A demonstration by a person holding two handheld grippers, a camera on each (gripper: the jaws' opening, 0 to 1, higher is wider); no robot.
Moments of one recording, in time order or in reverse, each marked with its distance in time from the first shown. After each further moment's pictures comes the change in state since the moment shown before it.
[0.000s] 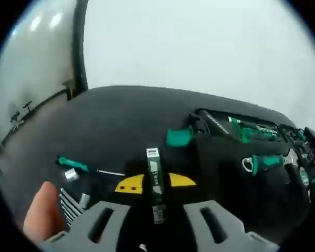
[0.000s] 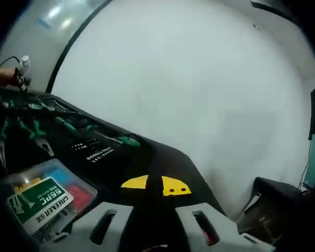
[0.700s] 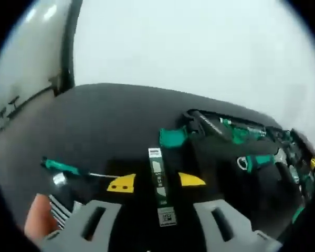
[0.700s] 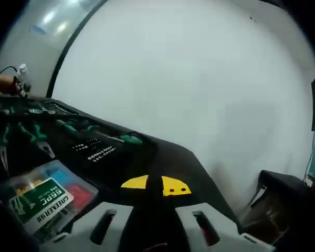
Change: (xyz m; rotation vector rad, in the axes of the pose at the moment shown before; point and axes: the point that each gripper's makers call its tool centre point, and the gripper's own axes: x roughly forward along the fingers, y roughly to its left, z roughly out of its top) left arm 0.006 0.005 -0.003 0.110 0.007 -0.122; right arm 0.007 -0.001 -0.008 0.060 0.023 0.026
